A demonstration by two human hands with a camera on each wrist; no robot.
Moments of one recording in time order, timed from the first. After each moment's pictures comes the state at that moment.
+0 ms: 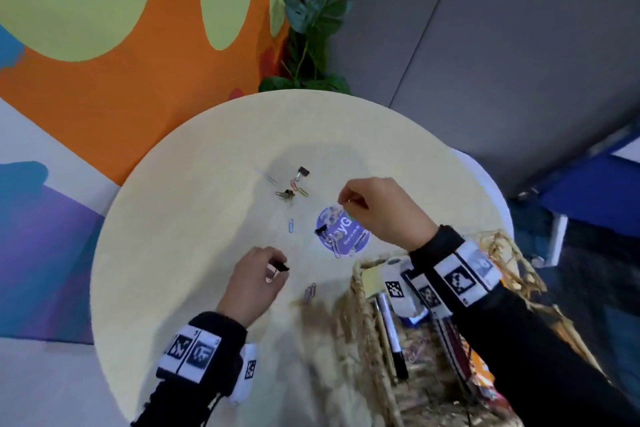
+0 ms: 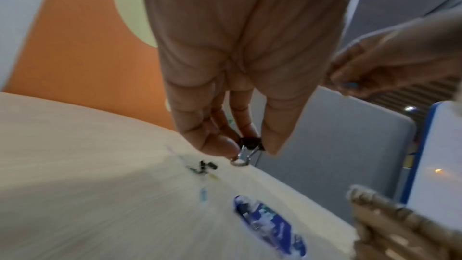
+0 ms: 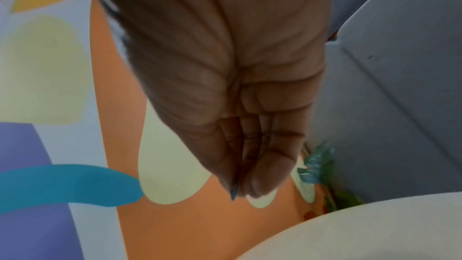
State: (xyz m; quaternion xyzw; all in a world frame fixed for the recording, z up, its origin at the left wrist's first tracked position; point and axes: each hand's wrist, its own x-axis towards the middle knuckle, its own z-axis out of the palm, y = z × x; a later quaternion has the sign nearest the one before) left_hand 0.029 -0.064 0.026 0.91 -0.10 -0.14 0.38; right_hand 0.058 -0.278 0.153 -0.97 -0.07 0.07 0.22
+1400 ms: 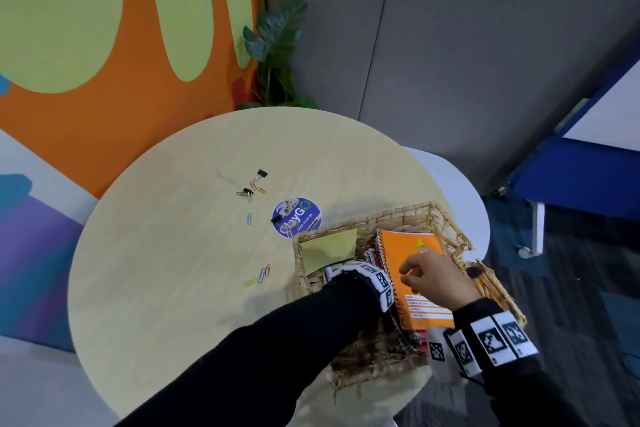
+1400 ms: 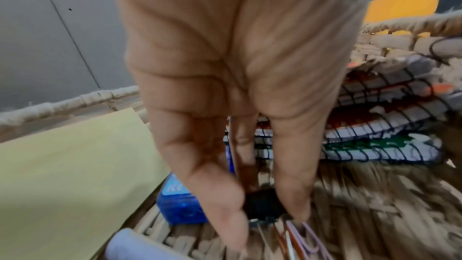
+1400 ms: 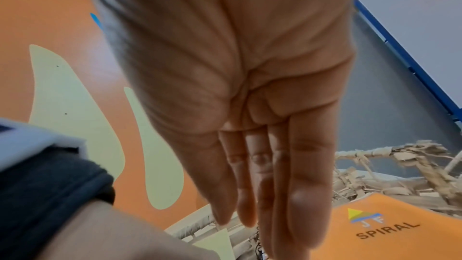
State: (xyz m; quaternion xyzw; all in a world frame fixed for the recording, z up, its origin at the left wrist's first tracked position) left_hand -0.066 -0.328 0.050 0.88 -0.28 -0.38 0.06; right_hand -0.128 -0.439 0.099 -0.95 0.15 0.18 0.22
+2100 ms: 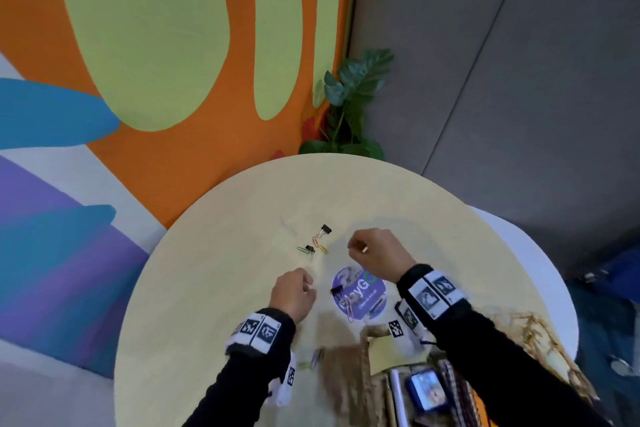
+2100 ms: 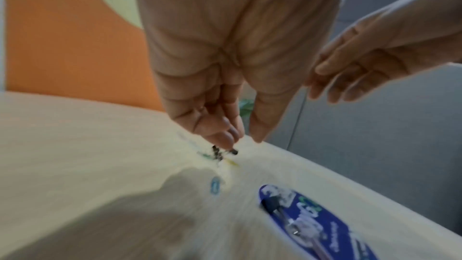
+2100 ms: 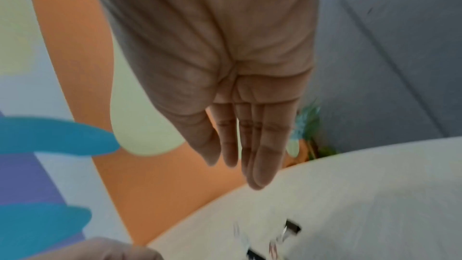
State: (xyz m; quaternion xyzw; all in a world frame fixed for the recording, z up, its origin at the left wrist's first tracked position) left_hand 0.083 -0.127 0.026 0.93 0.03 -0.17 0.33; right_hand 0.111 -0.305 0.104 -0.96 -0.07 0.11 0.25
